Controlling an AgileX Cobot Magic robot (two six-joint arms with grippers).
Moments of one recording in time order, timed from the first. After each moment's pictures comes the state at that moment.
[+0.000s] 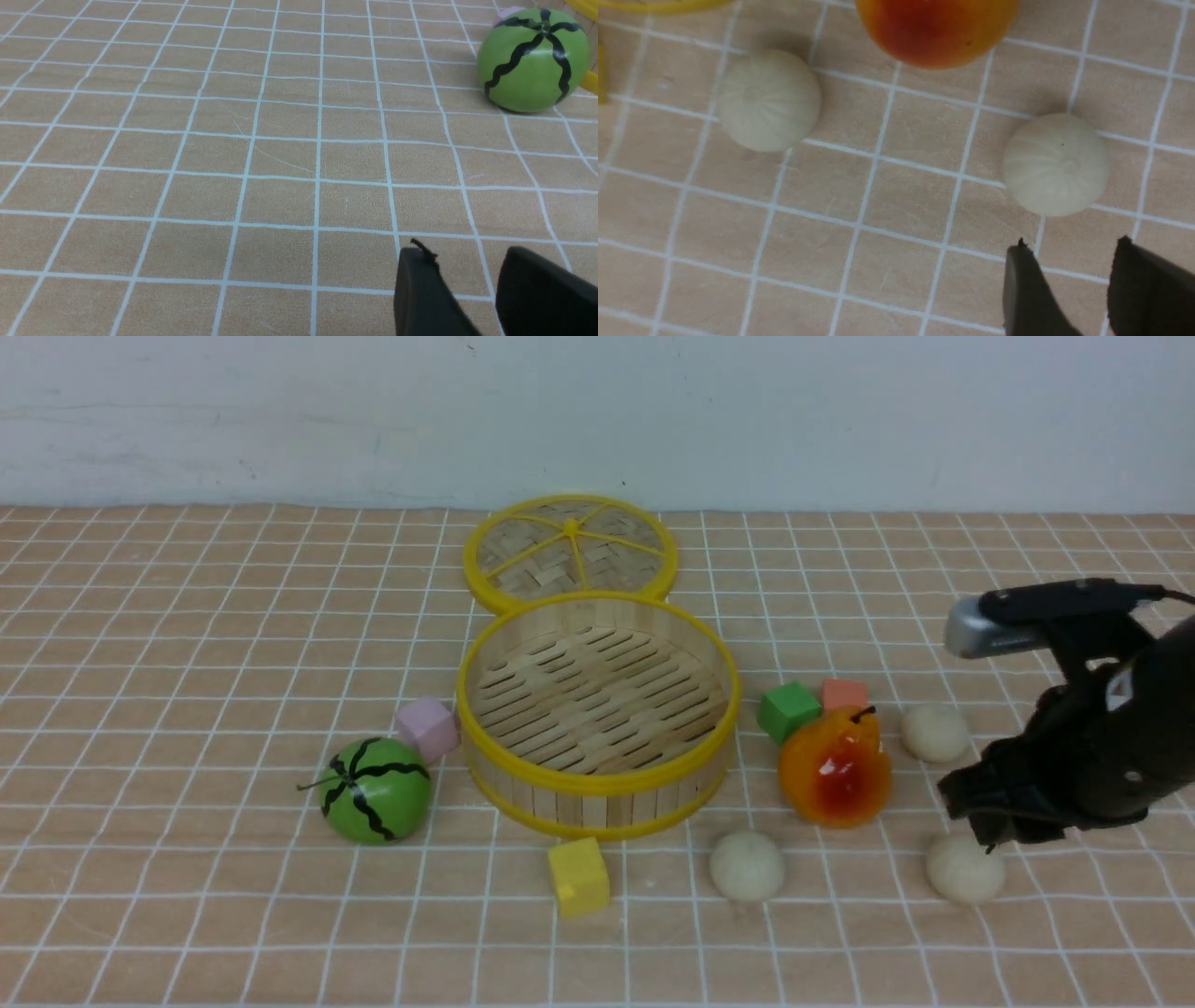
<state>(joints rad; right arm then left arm) 0.27 1.48 -1.02 0.00 0.78 0.09 -0.06 -0.01 0.03 0.16 0.41 -0.23</state>
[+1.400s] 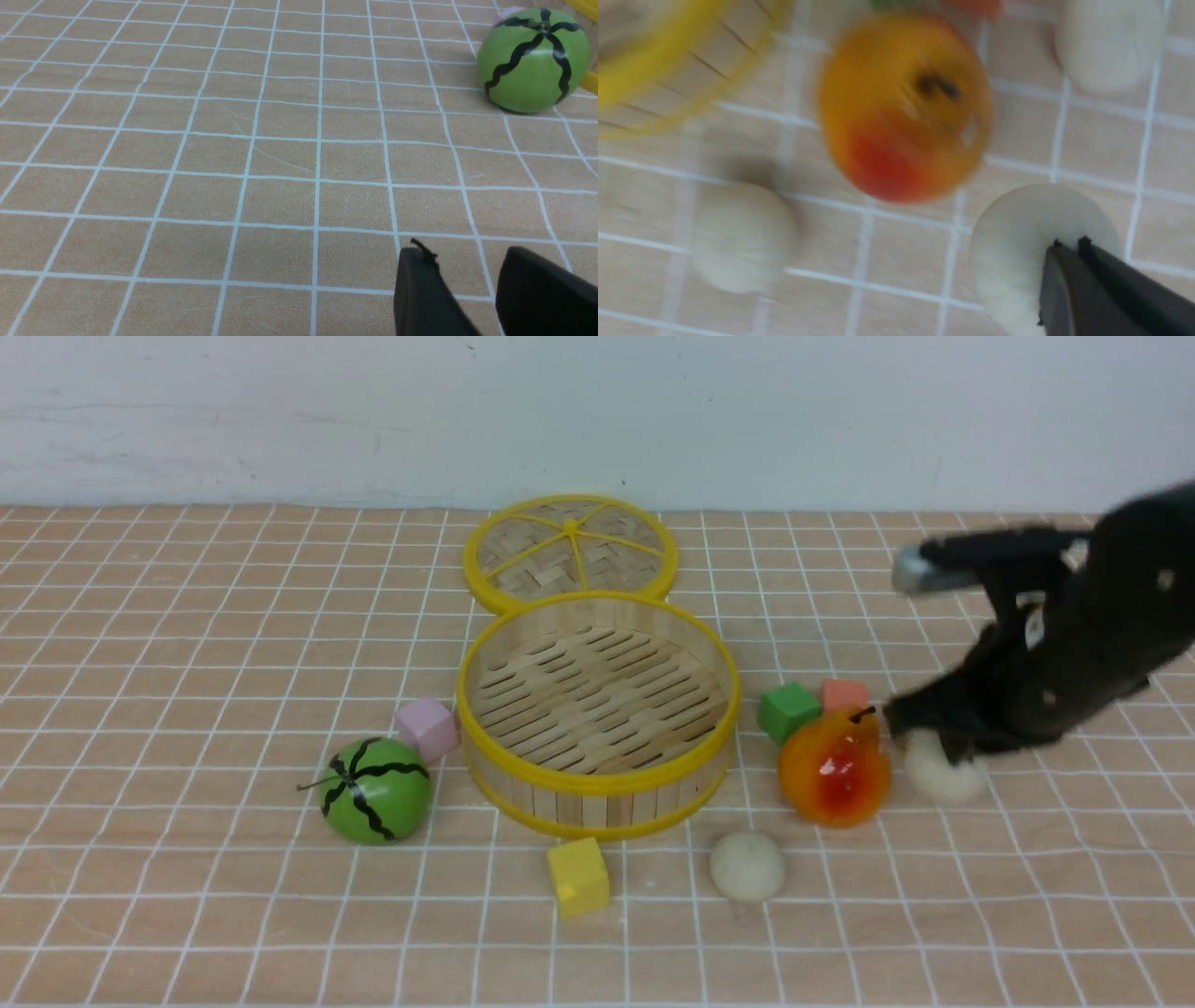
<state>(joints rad) 0.28 1.61 -1.25 0.01 0.77 0.07 -0.06 -0.01 0.03 0.16 0.41 -0.23</state>
